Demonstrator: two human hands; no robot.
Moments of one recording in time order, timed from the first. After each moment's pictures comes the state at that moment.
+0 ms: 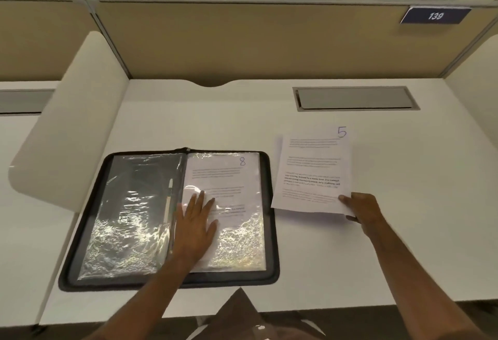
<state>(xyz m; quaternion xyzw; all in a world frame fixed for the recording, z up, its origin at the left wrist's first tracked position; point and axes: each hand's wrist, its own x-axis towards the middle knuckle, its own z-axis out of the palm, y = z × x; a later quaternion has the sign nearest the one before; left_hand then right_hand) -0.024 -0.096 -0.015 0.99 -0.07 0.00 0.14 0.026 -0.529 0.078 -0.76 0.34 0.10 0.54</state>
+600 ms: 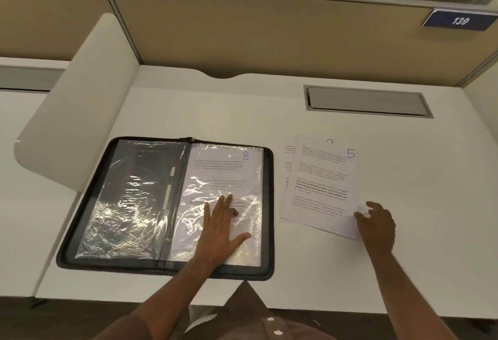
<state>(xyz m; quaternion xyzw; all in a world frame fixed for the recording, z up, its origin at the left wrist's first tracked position) -0.049 -0.167 -0.023 0.96 -0.10 0.02 0.24 0.000 -0.558 0.039 -0.90 0.32 0.01 0.30</state>
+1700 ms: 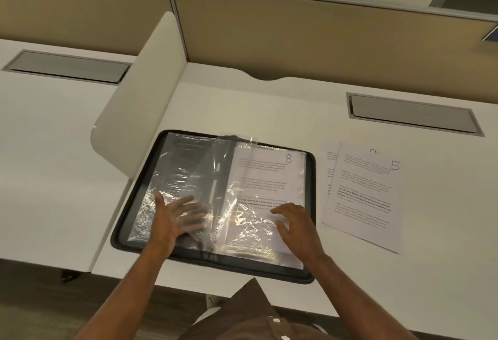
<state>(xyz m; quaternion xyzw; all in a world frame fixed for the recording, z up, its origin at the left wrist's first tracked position) -0.078 0.026 0.052 0.53 0.31 -0.07 0.79 -0.029 -0.301 0.033 -0.93 -0.11 0.08 0.35</state>
